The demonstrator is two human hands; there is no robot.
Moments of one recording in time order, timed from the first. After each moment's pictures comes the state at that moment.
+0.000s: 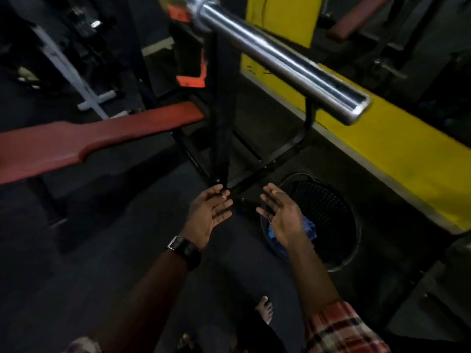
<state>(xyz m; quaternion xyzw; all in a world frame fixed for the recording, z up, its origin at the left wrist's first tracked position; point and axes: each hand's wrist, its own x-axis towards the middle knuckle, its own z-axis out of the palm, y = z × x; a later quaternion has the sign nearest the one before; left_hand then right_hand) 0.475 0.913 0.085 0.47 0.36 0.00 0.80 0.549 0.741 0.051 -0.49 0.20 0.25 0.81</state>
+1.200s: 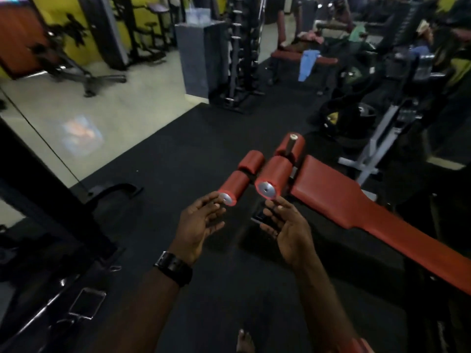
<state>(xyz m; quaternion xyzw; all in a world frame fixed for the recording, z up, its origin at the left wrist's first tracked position) -0.023 1.522 0.172 0.31 0.49 0.50 0.63 0.182 1.509 0.149 -0.48 -0.19 0.62 0.59</state>
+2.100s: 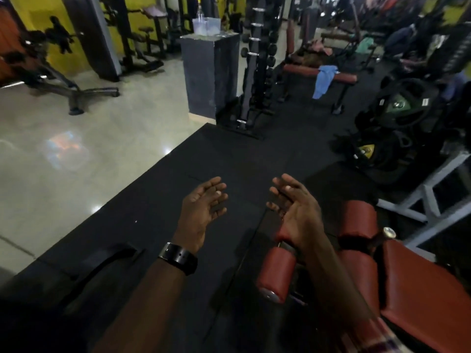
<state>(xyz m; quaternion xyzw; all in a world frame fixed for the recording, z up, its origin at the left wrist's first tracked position) -0.213 2.077 0.199 0.35 0.44 0.54 0.62 -0.001 2.067 0.198 -0.42 -0.23 0.58 0.66</state>
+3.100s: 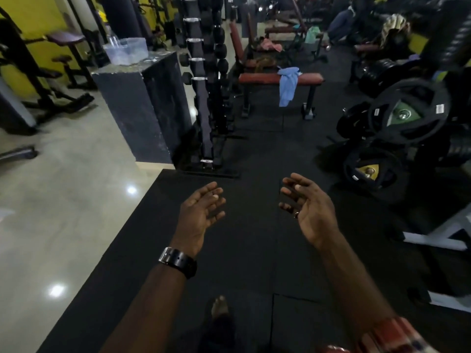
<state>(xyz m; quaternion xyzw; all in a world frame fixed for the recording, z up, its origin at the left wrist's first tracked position) -0.040 2.789 0.182 0.41 0.43 0.44 0.68 0.182 2.706 0.194 -0.48 -0.19 0.47 0.72</state>
